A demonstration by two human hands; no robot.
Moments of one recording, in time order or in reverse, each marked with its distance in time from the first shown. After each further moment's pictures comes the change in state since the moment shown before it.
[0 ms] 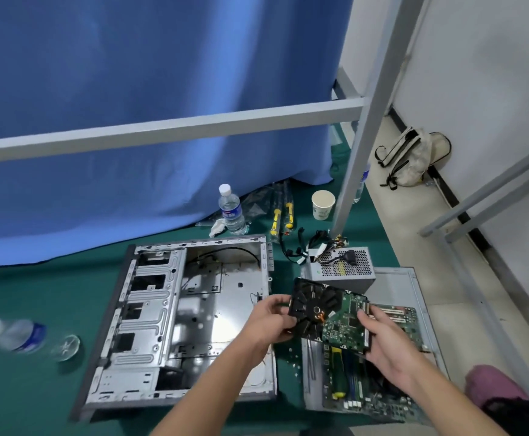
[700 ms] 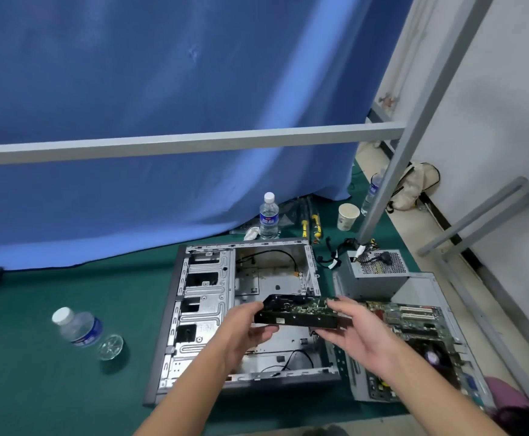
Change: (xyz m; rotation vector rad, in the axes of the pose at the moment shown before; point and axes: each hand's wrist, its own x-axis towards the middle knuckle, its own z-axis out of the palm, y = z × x) left_hand -0.061 -0.028 -0.180 -0.284 0.077 -0.036; right_hand -0.066 0.036 0.187 0.191 -0.113 0.025
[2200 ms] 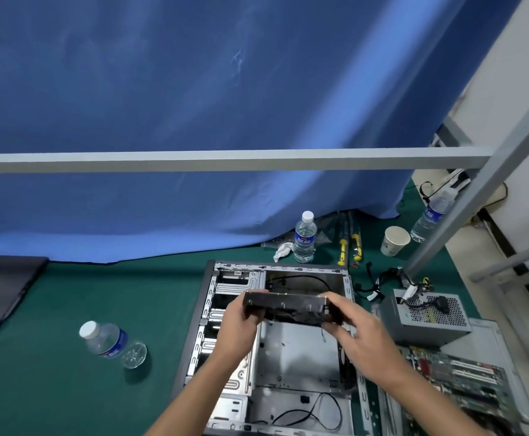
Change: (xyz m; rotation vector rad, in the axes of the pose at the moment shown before) left_hand 0.038 0.057 -0.034 0.453 0.233 0.555; right_hand 0.055 -0.039 0.050 -1.144 -0.165 -0.724
